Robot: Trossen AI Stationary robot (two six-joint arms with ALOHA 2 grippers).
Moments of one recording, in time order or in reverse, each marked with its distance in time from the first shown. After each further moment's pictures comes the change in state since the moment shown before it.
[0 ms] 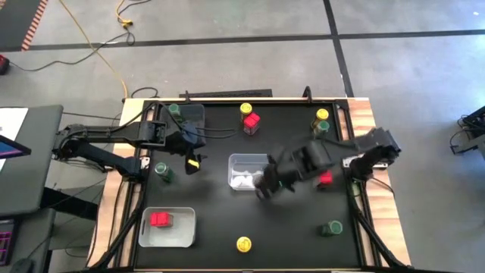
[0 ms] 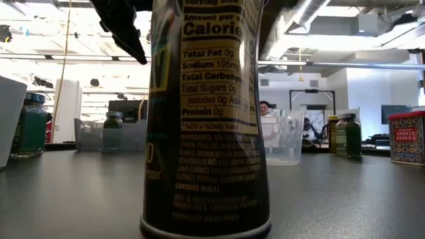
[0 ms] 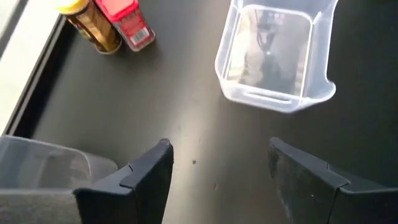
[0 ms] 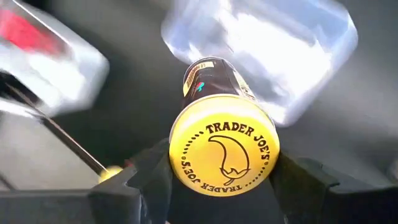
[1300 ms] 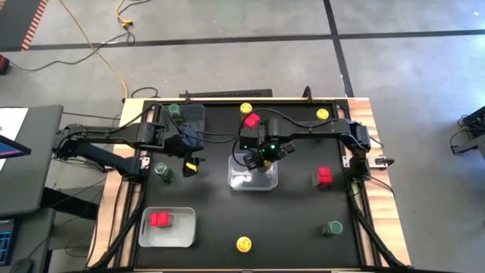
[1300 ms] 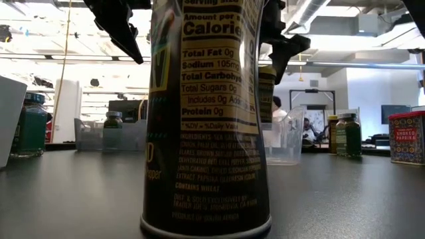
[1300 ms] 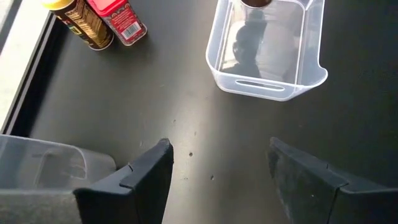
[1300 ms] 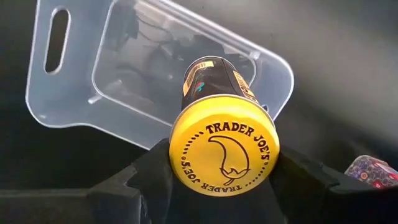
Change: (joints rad) left arm -0.034 -0.007 0.000 -0.028 -0.006 0.008; right arm -0.322 0.239 0.002 -0.128 -0.200 -0.163
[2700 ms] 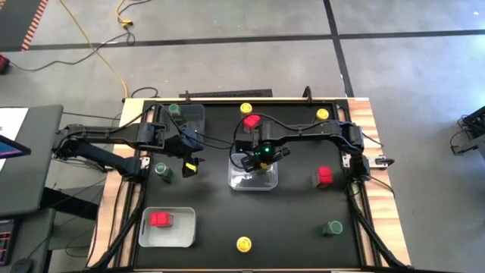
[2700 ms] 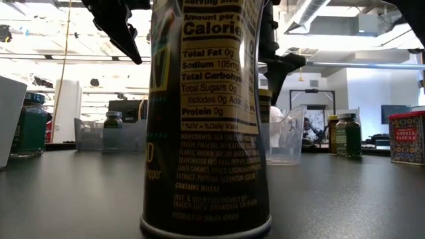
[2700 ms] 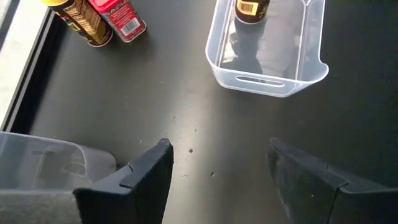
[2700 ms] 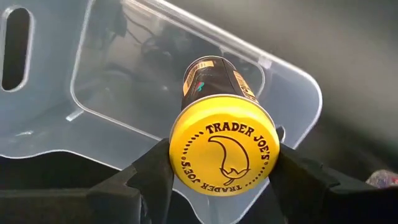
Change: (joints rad) left arm 0.000 0.000 0.000 -0.012 0.000 0.000; right arm -0.008 0.065 -0.055 0.076 0.004 -0.026
